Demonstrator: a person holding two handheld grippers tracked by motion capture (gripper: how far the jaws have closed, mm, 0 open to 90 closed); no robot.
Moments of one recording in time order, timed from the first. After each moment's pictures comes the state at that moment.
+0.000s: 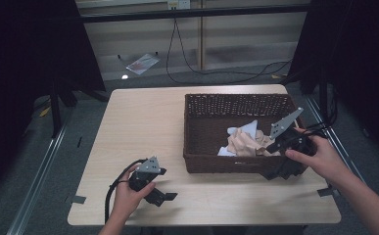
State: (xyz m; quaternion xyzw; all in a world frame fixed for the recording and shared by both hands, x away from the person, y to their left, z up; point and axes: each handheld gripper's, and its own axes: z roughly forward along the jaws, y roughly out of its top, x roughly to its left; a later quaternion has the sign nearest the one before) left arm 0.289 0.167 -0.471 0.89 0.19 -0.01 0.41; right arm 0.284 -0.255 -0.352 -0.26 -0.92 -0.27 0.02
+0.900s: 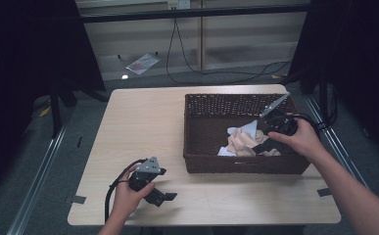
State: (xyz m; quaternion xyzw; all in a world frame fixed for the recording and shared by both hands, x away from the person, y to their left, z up) left arm 0.290 0.168 -0.472 0.89 0.19 -0.01 0.41; right arm 0.359 -0.261 -0.385 -0.36 -0.90 -0.25 -0.01
